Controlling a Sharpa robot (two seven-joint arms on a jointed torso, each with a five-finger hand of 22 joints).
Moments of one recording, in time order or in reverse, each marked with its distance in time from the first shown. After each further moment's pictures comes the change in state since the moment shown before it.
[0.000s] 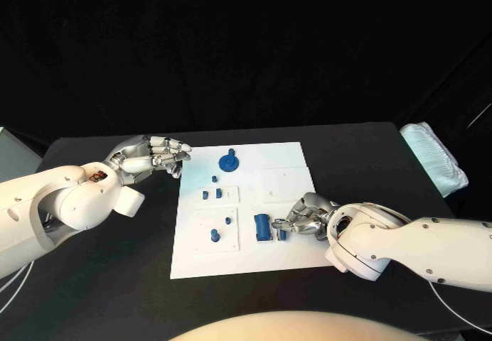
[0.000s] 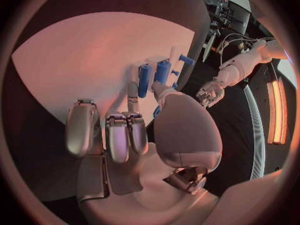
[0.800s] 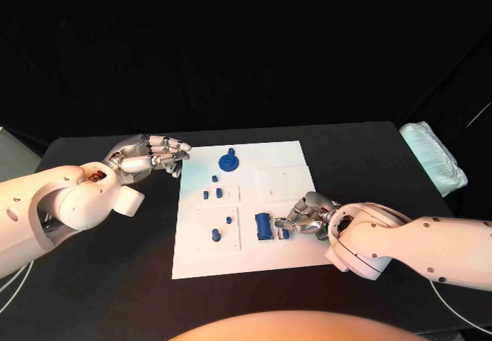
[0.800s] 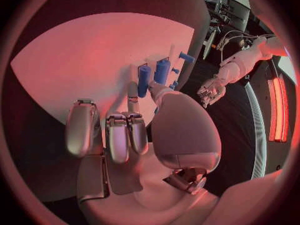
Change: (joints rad) left arm 0.000 0.000 0.000 0.000 0.002 -0.003 0.006; left_hand 0.004 -0.004 -0.003 -0.003 0.000 0.004 -0.004 0.000 -0.001 0.000 0.000 0.000 0.001 0.000 0.000 0.000 -0.001 0.000 0.000 0.000 0.000 -0.001; right arm 0.000 -0.006 0.000 0.002 0.018 -0.017 0.000; right_hand 0.071 0.032 0.044 -0.007 0.000 0.003 -0.003 -0.003 0.000 0.000 0.000 0.000 0.000 0.000 0.000 0.000 0.000 0.000 0.000 0.000 0.004 0.000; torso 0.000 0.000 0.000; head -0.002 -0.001
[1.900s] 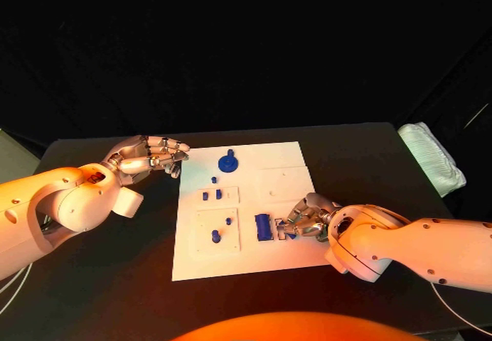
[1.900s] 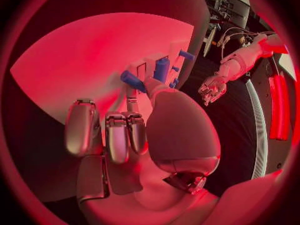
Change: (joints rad) left arm 0.000 0.000 0.000 0.000 0.001 -0.003 0.011; left_hand 0.004 -0.004 0.000 0.000 0.000 0.000 0.000 0.000 -0.001 0.004 -0.004 0.000 0.001 0.000 0.000 0.004 -0.001 0.000 0.000 0.000 0.000 0.000; right arm -0.004 -0.006 0.000 0.007 0.012 -0.033 -0.004; right_hand 0.131 -0.004 -0.022 -0.034 0.001 -0.018 0.011 -0.025 -0.012 0.000 0.000 0.000 0.000 0.004 0.003 0.000 0.000 0.000 0.000 0.007 -0.009 0.000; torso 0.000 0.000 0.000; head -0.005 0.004
